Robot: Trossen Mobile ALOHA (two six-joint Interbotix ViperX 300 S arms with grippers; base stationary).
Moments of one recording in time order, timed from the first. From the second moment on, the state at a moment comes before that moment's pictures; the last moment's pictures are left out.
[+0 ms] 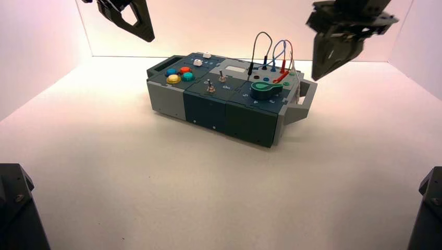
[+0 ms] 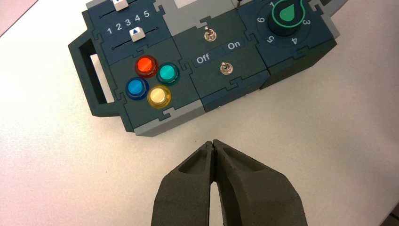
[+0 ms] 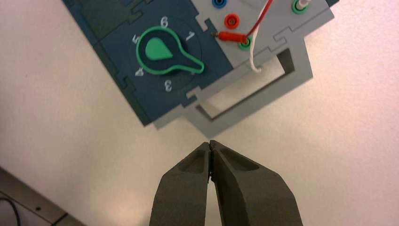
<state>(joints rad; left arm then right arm) -0.50 -0.45 0.90 -0.27 0.59 0.60 0.38 -0.27 0.89 0.20 0.68 -0.24</state>
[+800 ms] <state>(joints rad) -0.50 -0.42 0.90 -0.27 0.54 0.60 0.46 -0.02 0.75 0.22 0.64 -0.24</state>
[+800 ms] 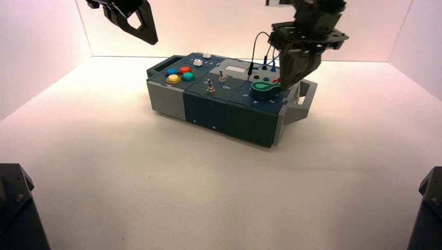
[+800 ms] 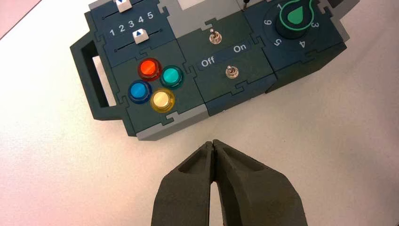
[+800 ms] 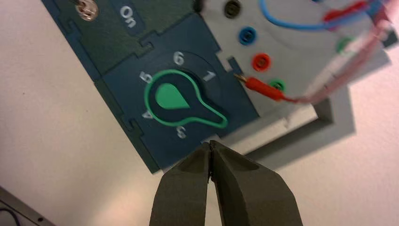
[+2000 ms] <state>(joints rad) -0.50 -0.40 0.90 -0.27 0.53 0.60 0.46 0.11 0.64 0.14 0.55 -0.24</state>
